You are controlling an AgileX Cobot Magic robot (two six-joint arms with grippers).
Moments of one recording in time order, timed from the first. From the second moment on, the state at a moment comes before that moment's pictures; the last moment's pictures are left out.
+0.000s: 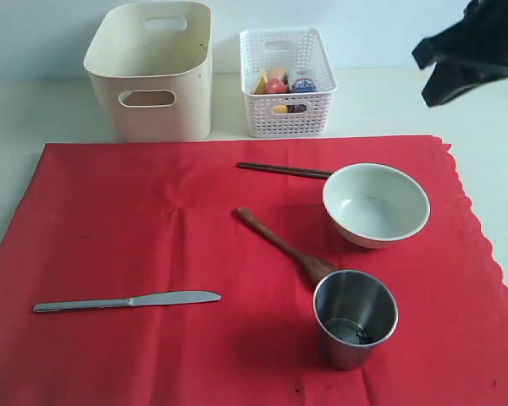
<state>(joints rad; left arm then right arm) 0.04 0.01 0.00 -0.03 0.26 -0.08 0.21 1.70 -1.34 0.33 1.00 -0.43</state>
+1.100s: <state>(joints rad) 0.04 0.01 0.00 -0.03 0.26 -0.08 0.27 1.89 -1.24 0.28 0.83 -0.42</state>
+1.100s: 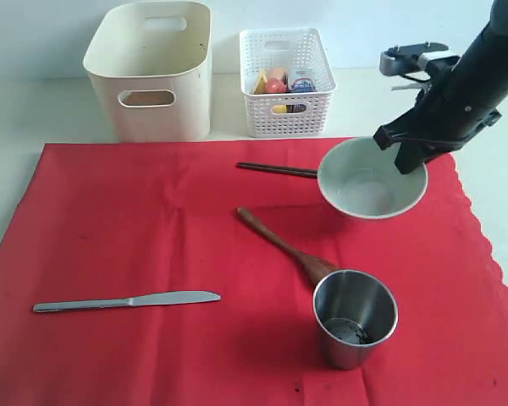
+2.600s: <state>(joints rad) 0.04 0.01 0.00 -0.03 0.26 -0.08 0.62 2.40 -2.05 1.19 0.24 -1.02</state>
